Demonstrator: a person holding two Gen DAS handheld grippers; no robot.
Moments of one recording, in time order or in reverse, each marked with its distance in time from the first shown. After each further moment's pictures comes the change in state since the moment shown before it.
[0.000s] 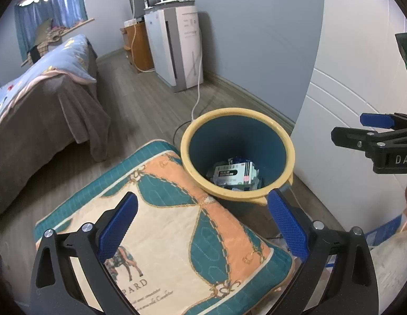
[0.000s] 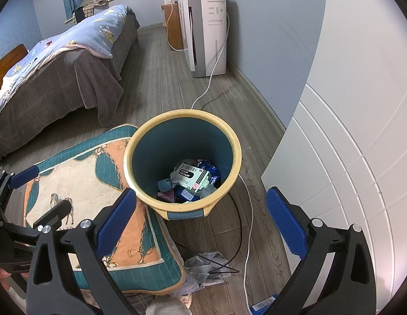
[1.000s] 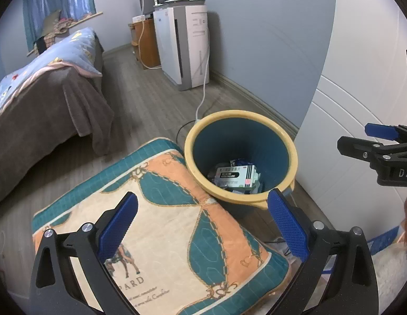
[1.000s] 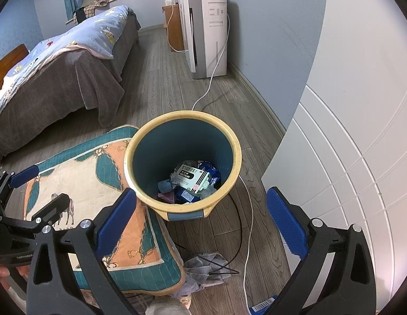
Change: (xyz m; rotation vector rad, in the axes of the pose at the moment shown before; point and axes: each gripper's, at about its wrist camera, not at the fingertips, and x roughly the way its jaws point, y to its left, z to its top) left arm 0.000 0.005 0.002 -0.061 -0.004 0.006; right arm -0.001 0.004 -0.001 -0.002 -0.010 0.001
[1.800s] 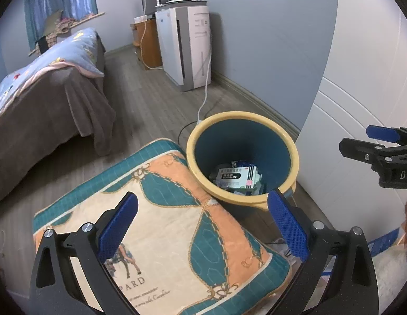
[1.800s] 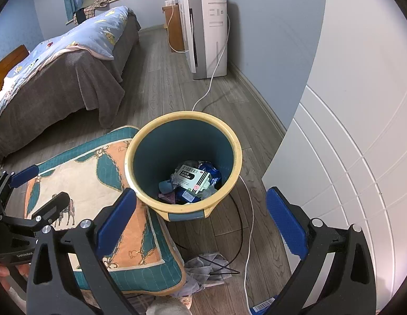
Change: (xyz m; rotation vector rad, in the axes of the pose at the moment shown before) left arm -0.001 0.000 0.003 -0.006 0.001 0.008; right arm 0.000 0.001 0.000 0.001 -0.002 0.003
